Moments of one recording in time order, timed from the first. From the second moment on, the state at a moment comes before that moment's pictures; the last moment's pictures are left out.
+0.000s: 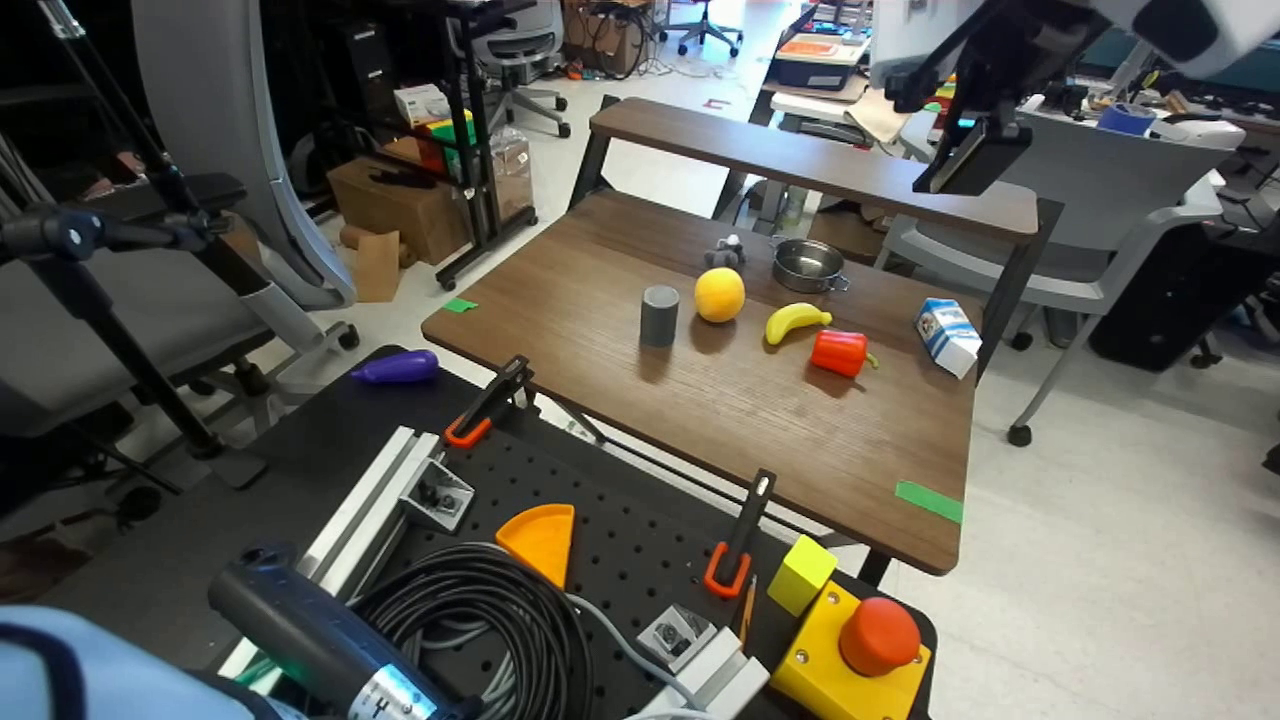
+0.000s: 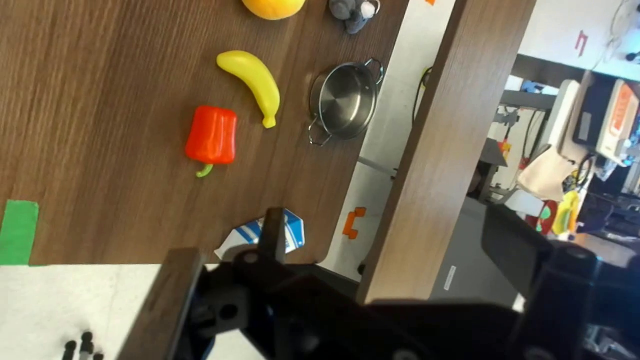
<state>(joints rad) 0.00 0.00 -0.25 -2.38 1.01 2.71 0.00</state>
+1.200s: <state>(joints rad) -0.04 0.54 -0.21 -2.08 0.83 2.71 0.65</state>
